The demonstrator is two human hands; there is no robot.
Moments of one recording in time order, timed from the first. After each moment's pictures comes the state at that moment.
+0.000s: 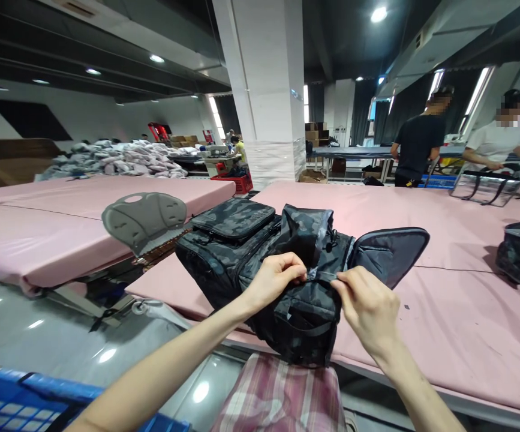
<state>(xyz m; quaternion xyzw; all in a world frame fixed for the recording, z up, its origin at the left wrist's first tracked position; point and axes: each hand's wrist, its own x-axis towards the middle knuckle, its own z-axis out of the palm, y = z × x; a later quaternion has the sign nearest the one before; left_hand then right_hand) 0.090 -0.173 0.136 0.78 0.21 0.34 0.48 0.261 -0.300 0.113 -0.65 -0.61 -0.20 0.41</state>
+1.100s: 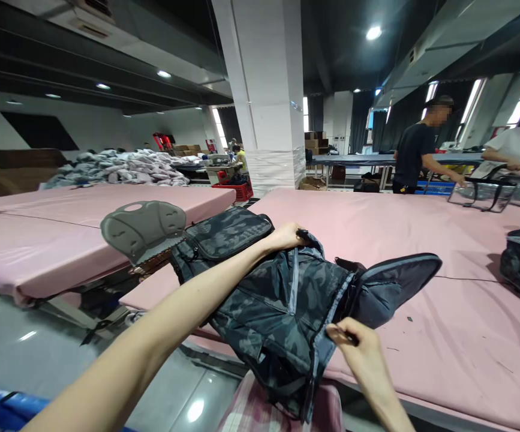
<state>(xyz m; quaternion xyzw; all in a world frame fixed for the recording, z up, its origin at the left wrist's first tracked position) 0.160 -0.066 0.171 0.93 0.31 0.13 0.15 0.246 -0.308 0.056 -0.67 -0.45 0.19 0.56</state>
